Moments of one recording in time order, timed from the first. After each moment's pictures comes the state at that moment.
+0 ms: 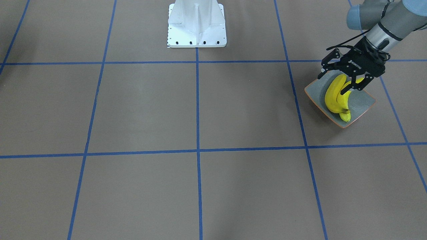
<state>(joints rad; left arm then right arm) -0.96 -1.51 -1.90 -2.35 -2.24 -0.53 1.58 -1.74 1.37 -0.90 2.16 0.33</state>
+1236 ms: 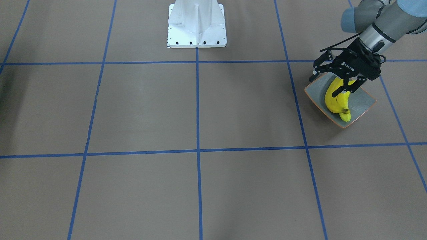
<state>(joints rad) -0.95 -1.61 -1.89 -2.34 -2.24 -0.68 1.42 -1.44 1.44 -0.90 2.18 0.65</state>
